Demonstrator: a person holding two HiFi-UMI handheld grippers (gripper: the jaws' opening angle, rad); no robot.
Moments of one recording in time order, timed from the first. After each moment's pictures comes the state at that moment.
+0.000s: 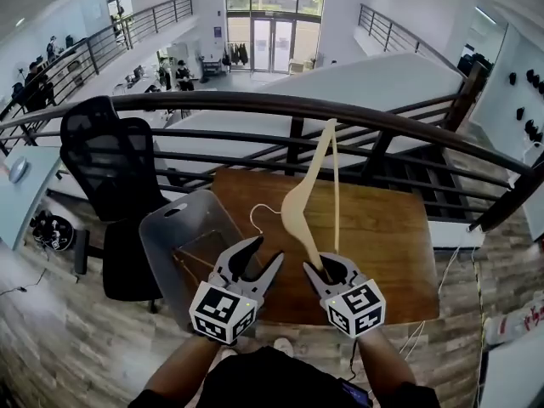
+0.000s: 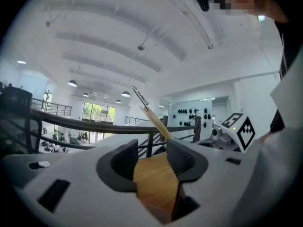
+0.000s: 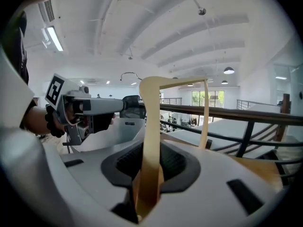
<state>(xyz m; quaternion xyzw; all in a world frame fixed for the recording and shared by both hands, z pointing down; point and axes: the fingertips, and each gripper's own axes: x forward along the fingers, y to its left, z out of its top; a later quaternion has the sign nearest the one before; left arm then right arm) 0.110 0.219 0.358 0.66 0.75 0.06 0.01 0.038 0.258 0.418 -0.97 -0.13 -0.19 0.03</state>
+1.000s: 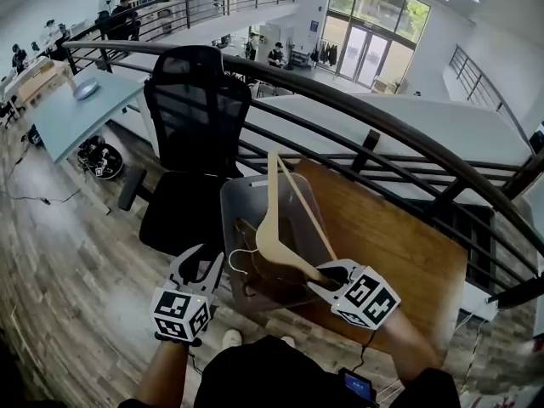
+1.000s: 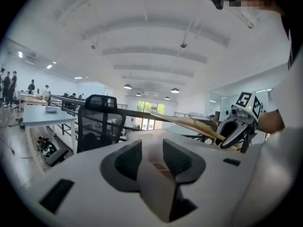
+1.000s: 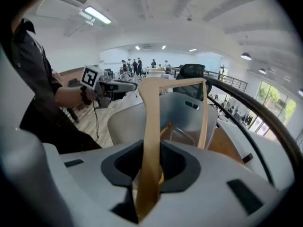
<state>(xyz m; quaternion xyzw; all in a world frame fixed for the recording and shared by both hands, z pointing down) 0.298 -0.024 0.435 0.86 0.50 0.13 0.01 0.145 0.118 0.467 -0.89 0.21 -0.40 -0.10</state>
